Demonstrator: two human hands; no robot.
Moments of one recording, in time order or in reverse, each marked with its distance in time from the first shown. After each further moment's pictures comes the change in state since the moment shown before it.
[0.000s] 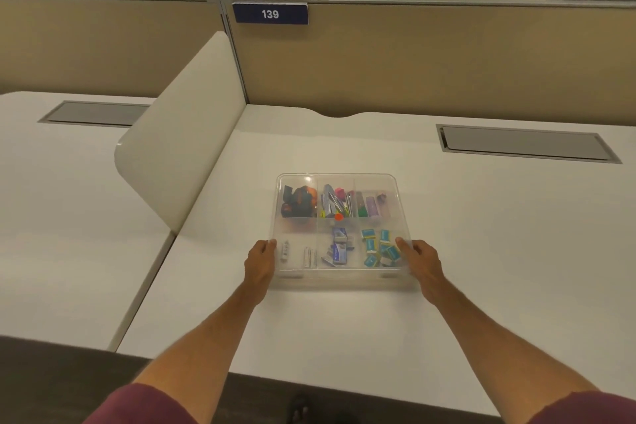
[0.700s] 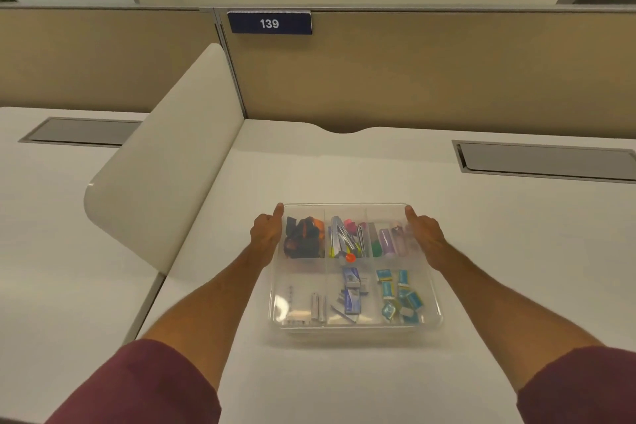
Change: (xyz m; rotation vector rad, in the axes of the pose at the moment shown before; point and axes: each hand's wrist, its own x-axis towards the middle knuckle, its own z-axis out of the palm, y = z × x) left_hand 0.124 0.100 0.014 0.049 -0.012 -0.071; right_hand 0.123 -0.087 0.033 -0.163 0.035 0.091
